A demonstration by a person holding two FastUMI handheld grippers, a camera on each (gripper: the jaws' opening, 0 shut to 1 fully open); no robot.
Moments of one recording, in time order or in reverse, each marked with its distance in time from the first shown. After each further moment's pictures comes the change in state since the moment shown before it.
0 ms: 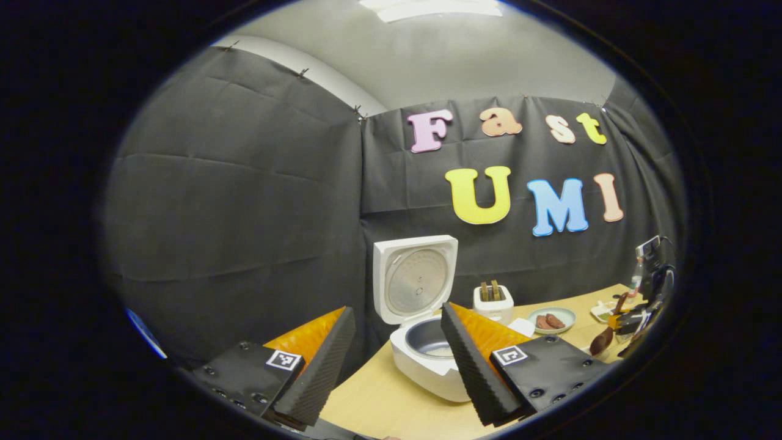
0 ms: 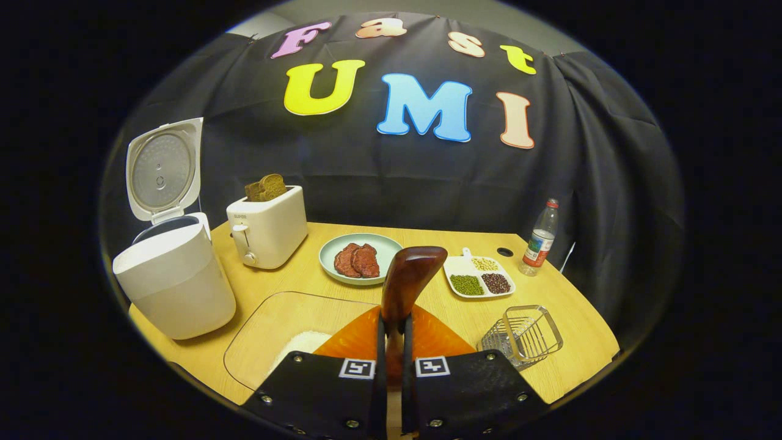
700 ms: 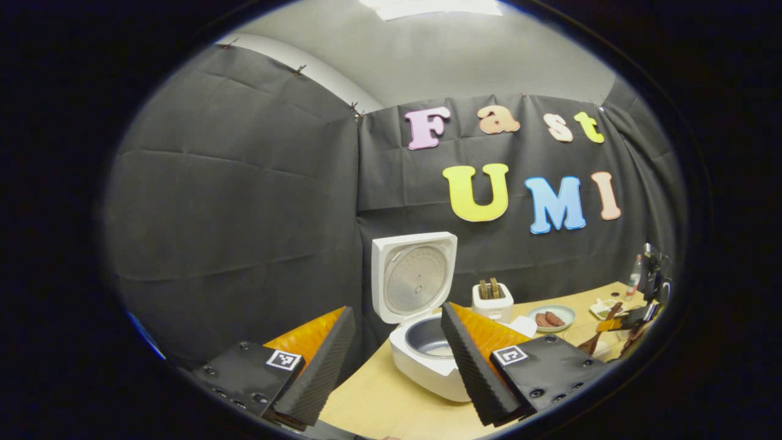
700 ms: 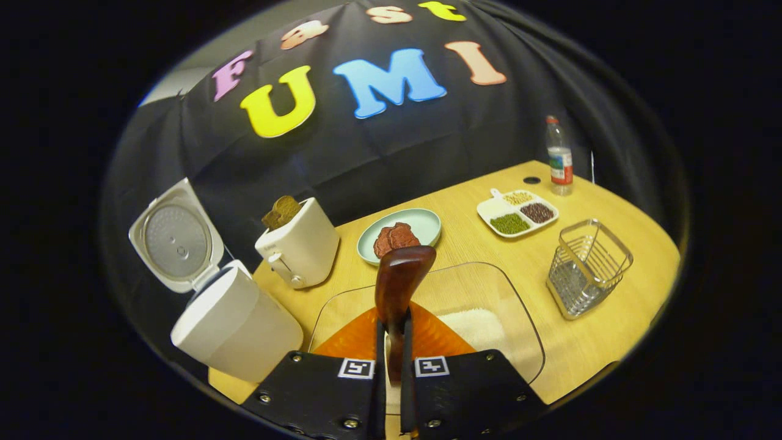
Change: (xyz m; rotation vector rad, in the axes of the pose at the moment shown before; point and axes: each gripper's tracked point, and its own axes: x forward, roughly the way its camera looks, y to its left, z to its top) left arm 0.010 0.000 -0.004 0.004 0.003 -0.027; right arm -0.001 0.029 -0.018 0.567 0.134 0.153
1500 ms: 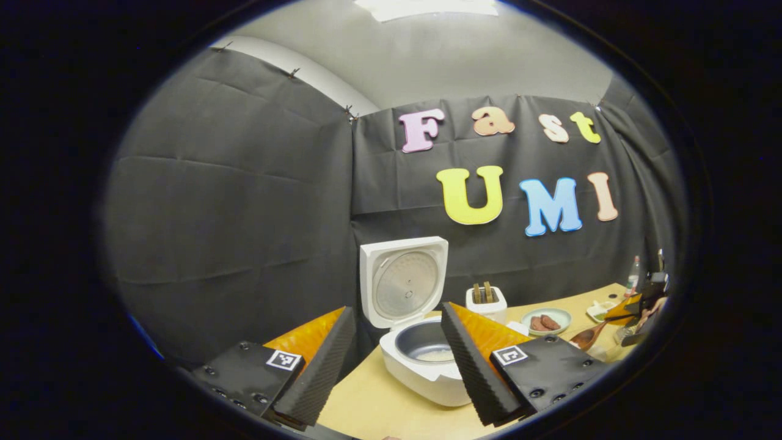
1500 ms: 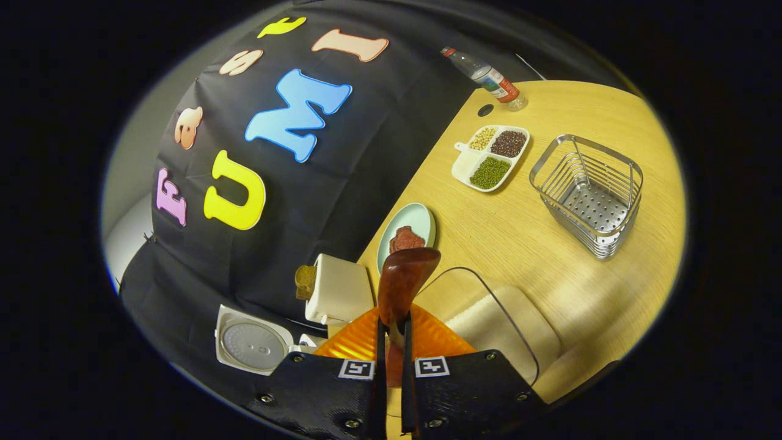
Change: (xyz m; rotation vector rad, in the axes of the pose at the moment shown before) left arm 0.004 -0.025 0.006 0.001 -0.012 -0.015; right arm -0.010 -0.001 0.053 0.542 0.048 0.199
